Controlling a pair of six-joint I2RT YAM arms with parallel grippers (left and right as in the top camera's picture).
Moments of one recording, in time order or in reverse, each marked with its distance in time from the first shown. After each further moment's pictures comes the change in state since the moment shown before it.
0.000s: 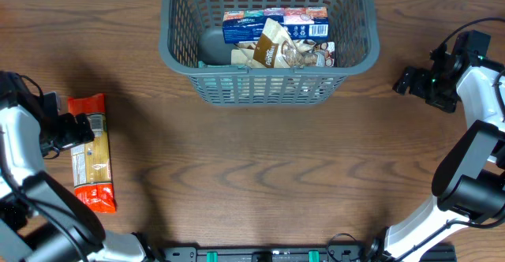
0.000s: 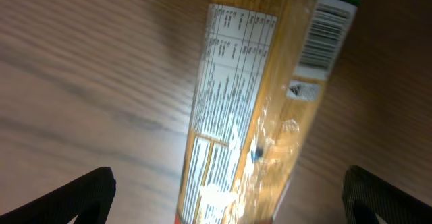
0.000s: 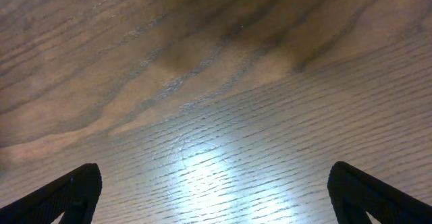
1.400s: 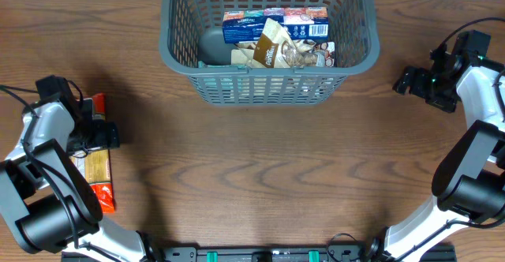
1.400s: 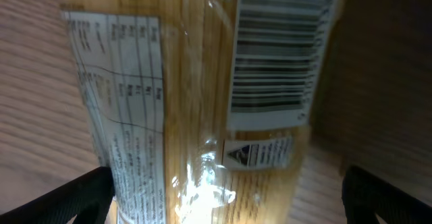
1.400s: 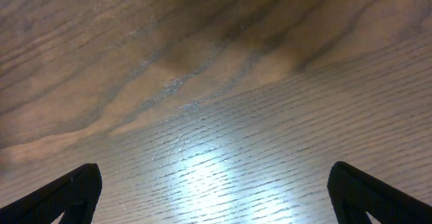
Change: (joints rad) left arm -0.134 0.106 -0.163 0.229 -0.074 0.008; right arm 0.000 0.000 0.000 0.000 0.000 0.000
